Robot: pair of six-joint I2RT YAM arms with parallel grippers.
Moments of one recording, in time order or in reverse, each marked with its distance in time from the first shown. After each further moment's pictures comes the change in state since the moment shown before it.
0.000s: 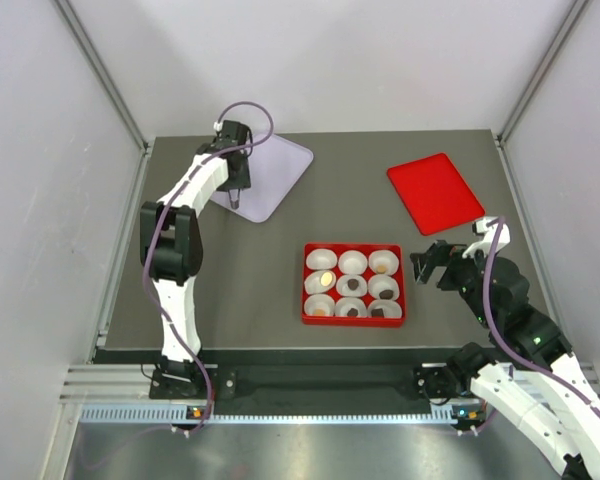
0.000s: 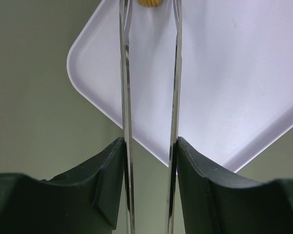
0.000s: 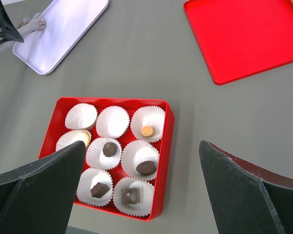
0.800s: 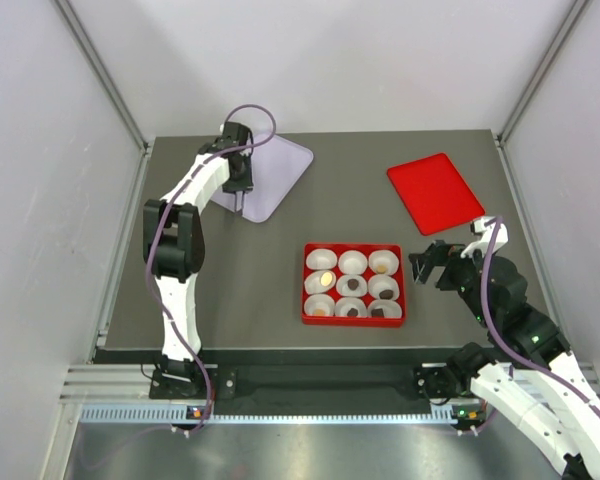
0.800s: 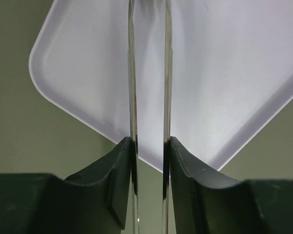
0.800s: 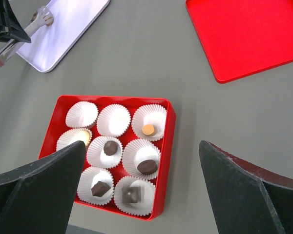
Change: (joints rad) left arm 0.005 0.041 0.029 -0.006 0.106 0.042; right arm 0.000 0.007 -0.005 0.004 -0.007 0.003
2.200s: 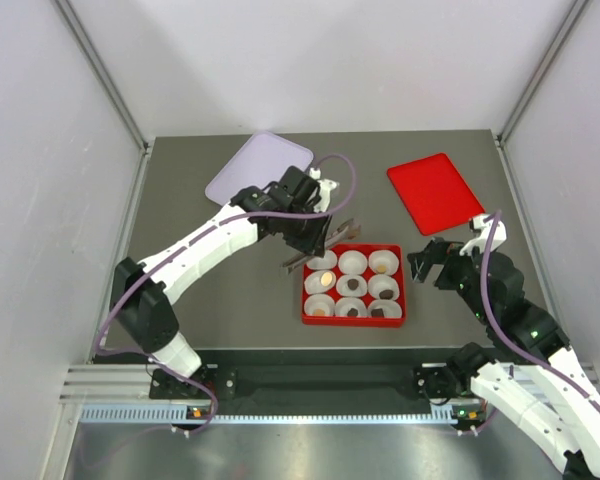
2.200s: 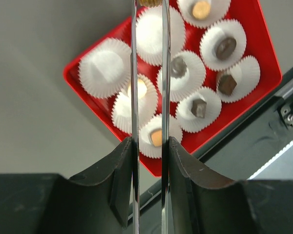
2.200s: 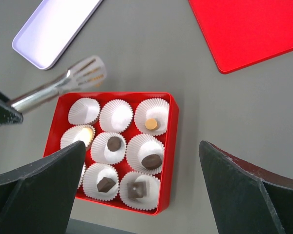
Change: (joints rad) left arm -0.539 -0.534 -0.366 -0.121 0.371 0.007; right arm 0.000 0.039 0.029 -0.037 -0.003 0.053
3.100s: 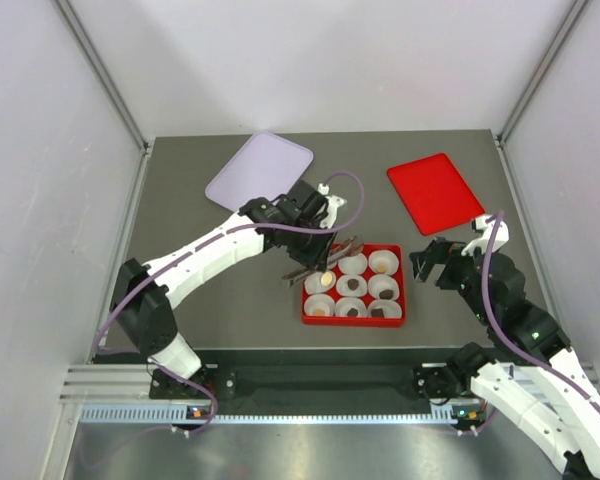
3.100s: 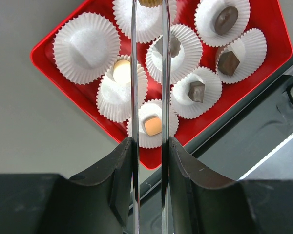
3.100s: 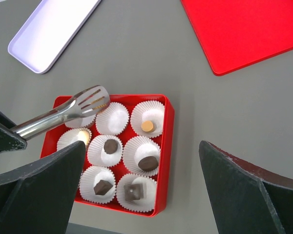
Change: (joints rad) left arm -0.072 -0.022 -0.080 0.001 -0.013 0.000; right arm 0.000 -0.008 0.000 -0.002 0.023 -0.004
